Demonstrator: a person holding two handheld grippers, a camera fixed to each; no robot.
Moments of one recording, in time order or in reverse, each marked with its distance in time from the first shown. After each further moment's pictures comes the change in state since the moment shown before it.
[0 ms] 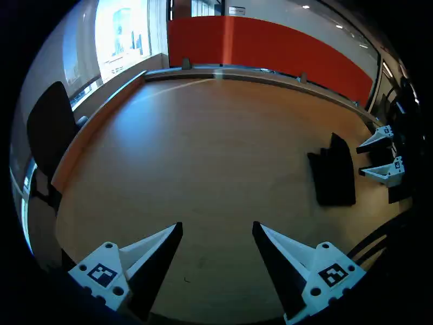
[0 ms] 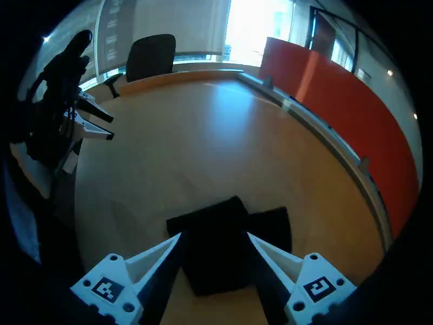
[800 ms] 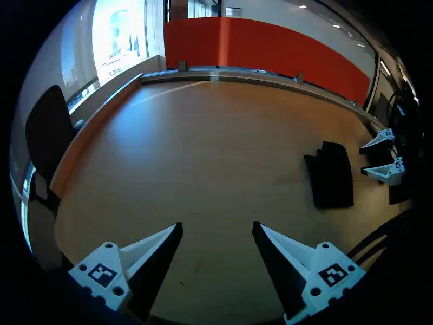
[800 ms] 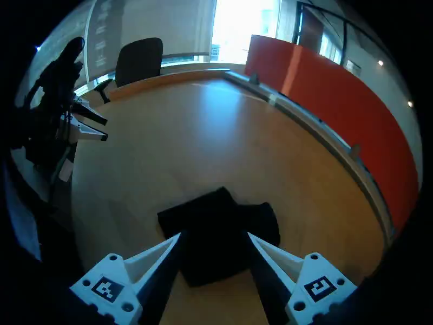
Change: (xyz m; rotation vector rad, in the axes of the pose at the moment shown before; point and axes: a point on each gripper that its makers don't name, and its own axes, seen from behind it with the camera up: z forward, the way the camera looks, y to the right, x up) left arm 0.008 0.007 0.001 -0.013 0.009 0.012; right arm -0.014 0.012 -0.014 -0.038 0.001 0.058
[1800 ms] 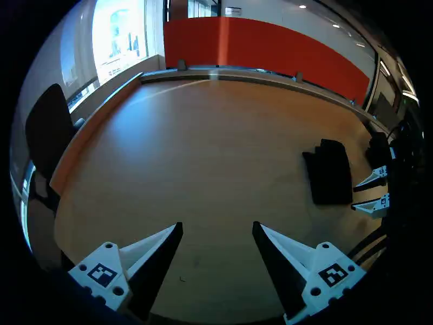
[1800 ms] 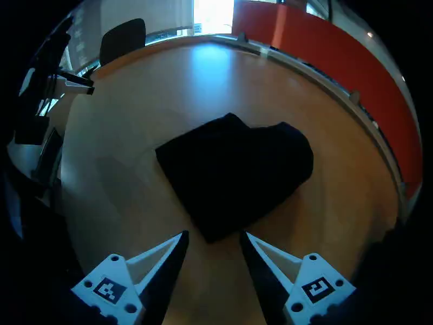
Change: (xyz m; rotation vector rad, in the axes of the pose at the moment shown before) left arm -0.008 0.000 -0.004 -0.004 -0.002 0.000; right arm -0.118 -0.034 0.022 -0.013 -0.167 0.139
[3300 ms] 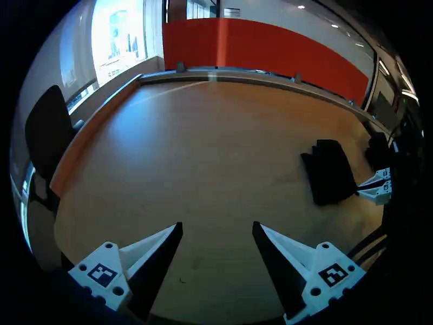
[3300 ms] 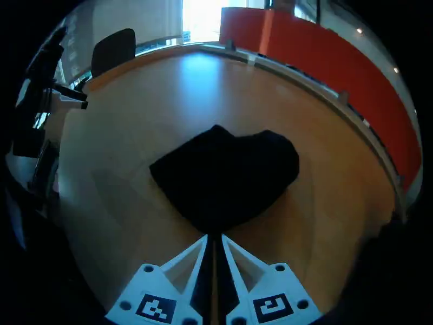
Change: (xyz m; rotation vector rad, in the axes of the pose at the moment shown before) left arm 0.004 0.002 0.001 -0.004 0.010 0.006; right arm 0.025 0.012 -0.014 -0.059 0.075 0.032
